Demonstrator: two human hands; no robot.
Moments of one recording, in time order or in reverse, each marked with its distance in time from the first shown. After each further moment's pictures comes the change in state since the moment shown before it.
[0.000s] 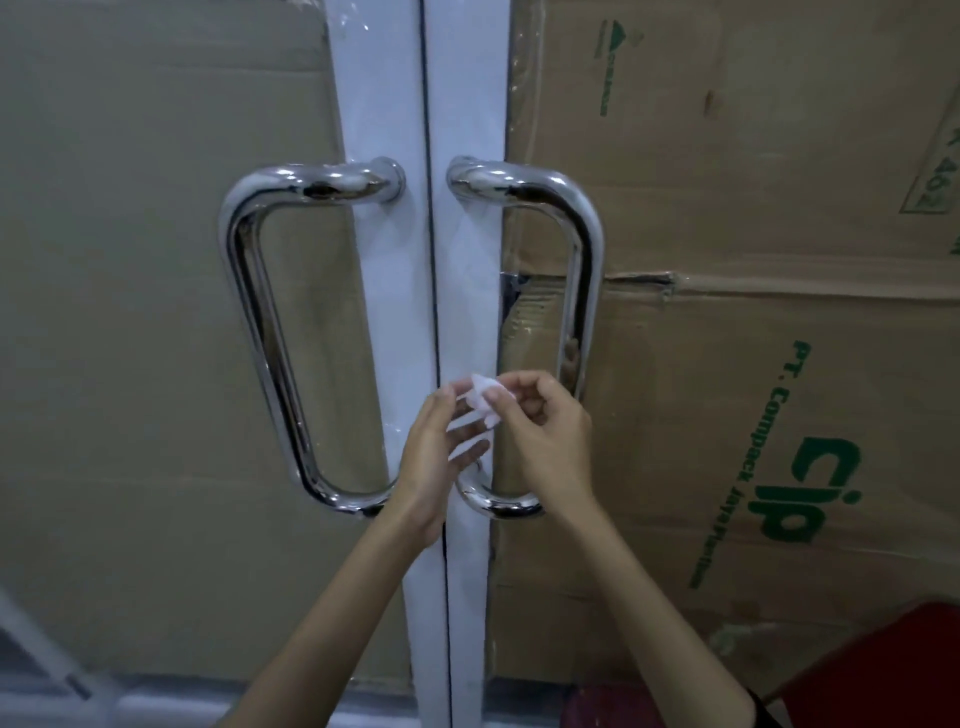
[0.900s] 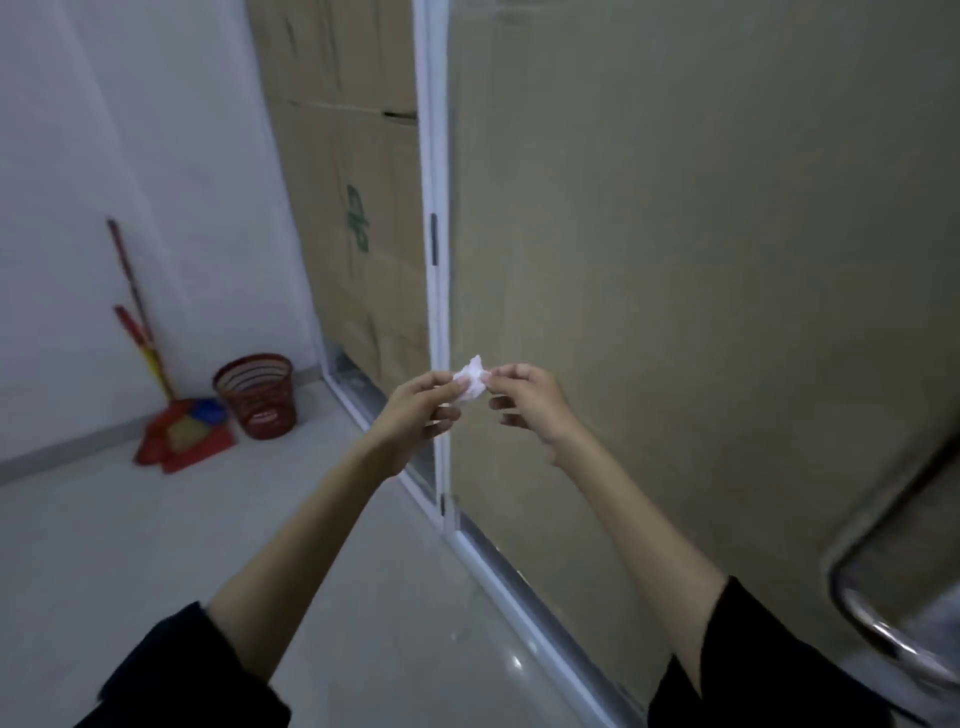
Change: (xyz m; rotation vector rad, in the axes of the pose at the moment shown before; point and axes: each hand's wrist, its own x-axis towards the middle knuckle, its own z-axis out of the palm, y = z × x) left_hand -0.115 0.121 -0.445 0.262 0.676 -0.052; right_hand -0.108 -0.048 0.456 0.264 -1.099 0.507
